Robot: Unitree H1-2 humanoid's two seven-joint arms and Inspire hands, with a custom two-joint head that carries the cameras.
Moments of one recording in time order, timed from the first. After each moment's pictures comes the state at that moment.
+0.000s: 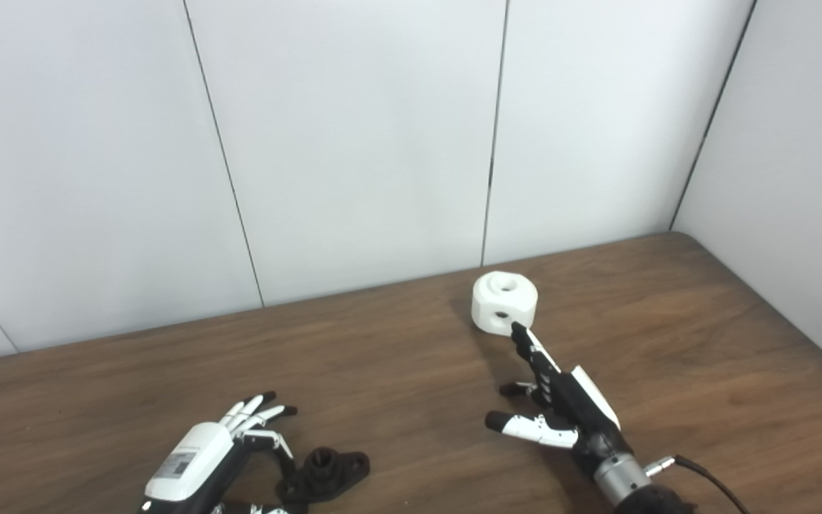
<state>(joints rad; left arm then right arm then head) -0.29 0.43 -0.38 0.20 0.62 -0.41 -0.07 -0.01 -0.22 -0.02 -0.11 -0.06 0.07 0.06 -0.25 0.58</state>
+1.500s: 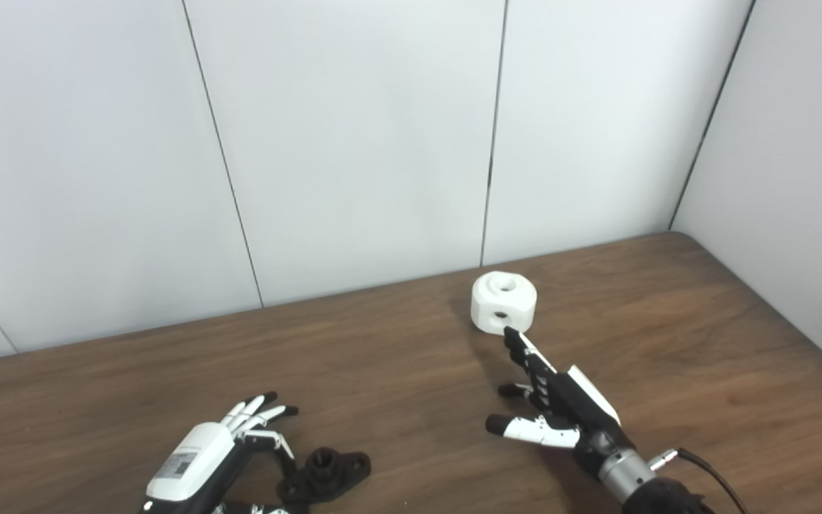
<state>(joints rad) -0.29 0.42 -0.38 0.20 0.62 -0.41 -0.07 0.00 -0.28 0.01 -0.18 -0.02 0.18 0.11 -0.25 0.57</state>
